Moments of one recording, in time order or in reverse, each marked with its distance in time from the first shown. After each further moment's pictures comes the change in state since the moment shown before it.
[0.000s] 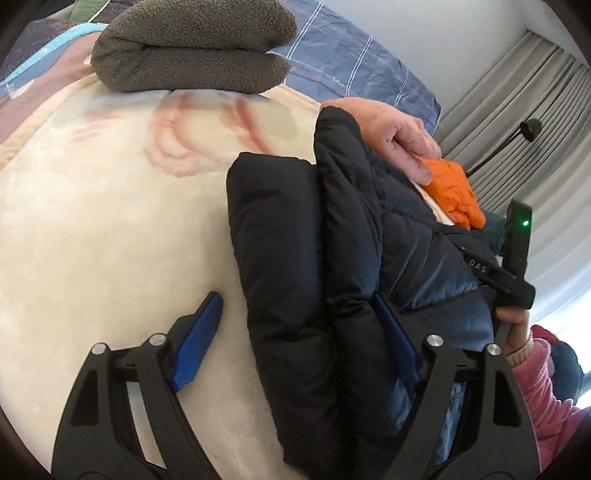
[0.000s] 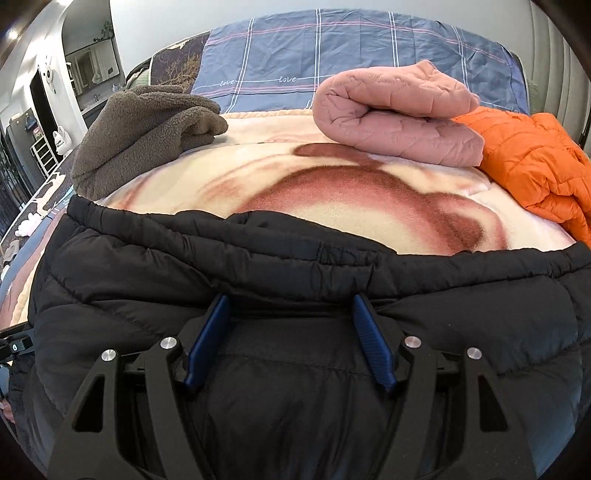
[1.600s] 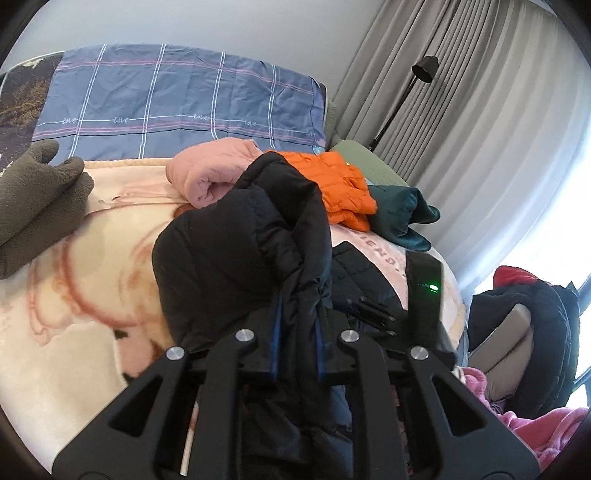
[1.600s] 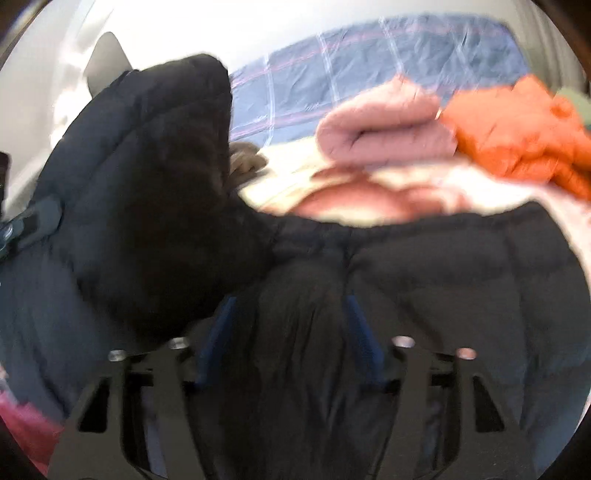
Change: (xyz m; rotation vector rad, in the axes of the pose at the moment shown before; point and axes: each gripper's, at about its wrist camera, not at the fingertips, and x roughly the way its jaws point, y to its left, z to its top) left arm -0.030 -0.240 0.049 0.394 -0.013 -0.150; right arm -0.095 -0.059 -0.035 0.127 -0.037 0.322
